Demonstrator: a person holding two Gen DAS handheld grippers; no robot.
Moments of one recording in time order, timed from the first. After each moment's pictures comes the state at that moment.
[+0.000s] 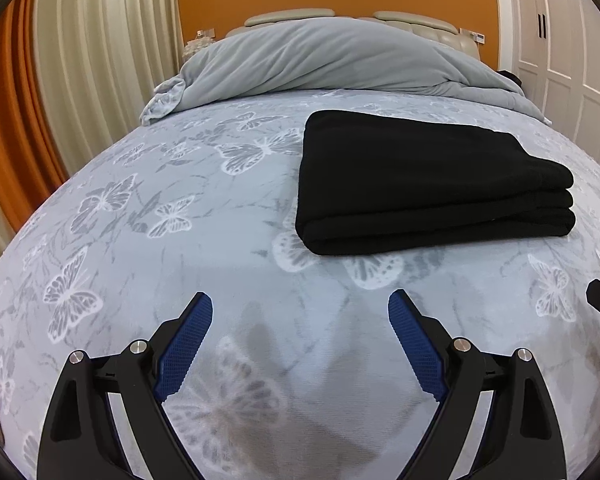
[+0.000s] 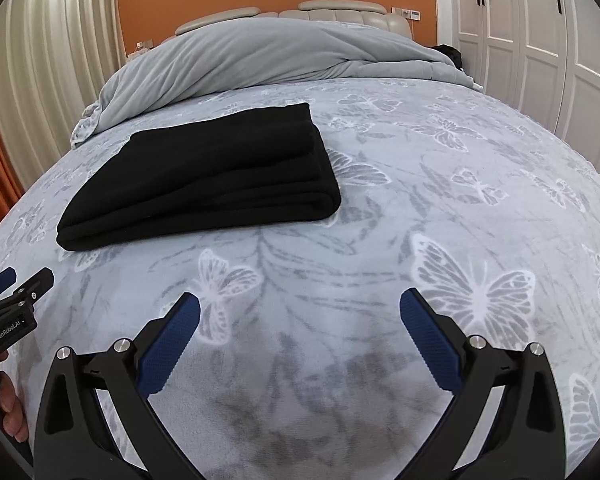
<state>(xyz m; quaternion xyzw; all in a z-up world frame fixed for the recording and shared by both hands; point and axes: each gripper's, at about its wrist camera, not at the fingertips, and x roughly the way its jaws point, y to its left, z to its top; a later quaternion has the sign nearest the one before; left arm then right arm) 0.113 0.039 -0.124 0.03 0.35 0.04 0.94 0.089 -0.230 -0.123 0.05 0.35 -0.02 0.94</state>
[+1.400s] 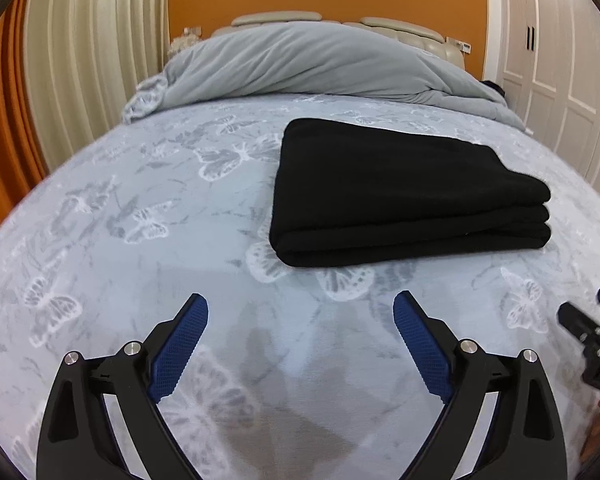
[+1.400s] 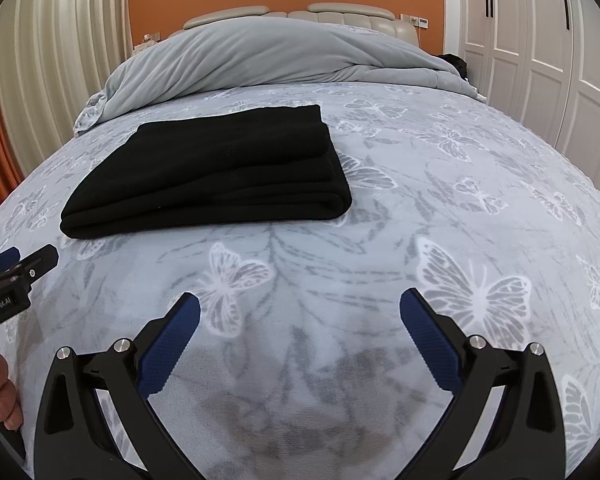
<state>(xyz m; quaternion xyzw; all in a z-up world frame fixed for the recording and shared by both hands) 0.117 0.036 -0.116 -0.01 0.35 -0.01 0.94 0.082 -0.217 -0.120 0.03 0.35 -0.02 0.94</state>
